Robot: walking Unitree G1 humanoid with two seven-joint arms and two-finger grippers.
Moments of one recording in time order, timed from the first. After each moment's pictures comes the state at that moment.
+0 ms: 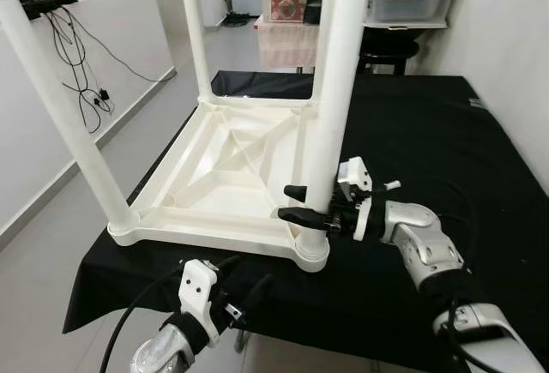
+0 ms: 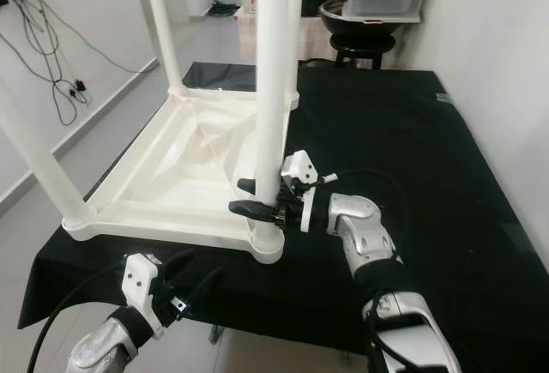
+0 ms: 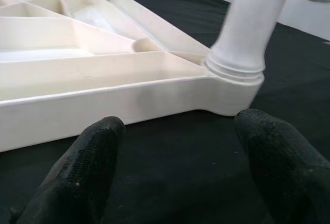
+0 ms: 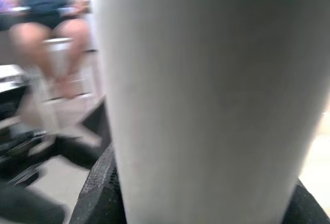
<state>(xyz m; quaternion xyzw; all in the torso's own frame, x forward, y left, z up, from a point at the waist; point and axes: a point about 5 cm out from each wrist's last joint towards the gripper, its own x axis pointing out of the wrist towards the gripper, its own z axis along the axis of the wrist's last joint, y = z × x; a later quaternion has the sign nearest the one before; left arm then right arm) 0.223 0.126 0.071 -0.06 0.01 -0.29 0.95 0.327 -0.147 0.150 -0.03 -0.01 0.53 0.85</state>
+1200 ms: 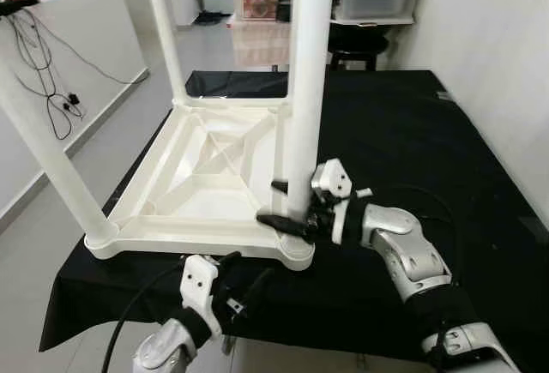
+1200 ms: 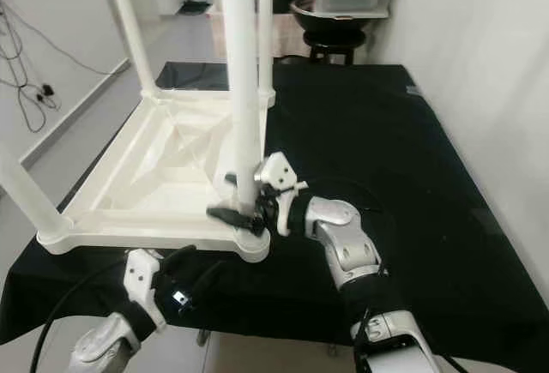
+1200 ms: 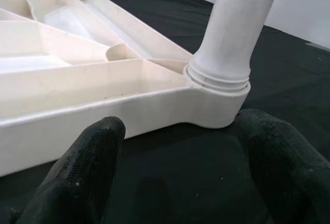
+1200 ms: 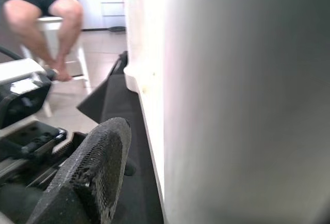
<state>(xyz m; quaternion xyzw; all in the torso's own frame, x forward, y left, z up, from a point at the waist) 0.230 0.124 0.074 -0.07 0.00 -0.28 0.96 0.329 -0.124 0.173 -0.06 0.01 0.59 0.81</state>
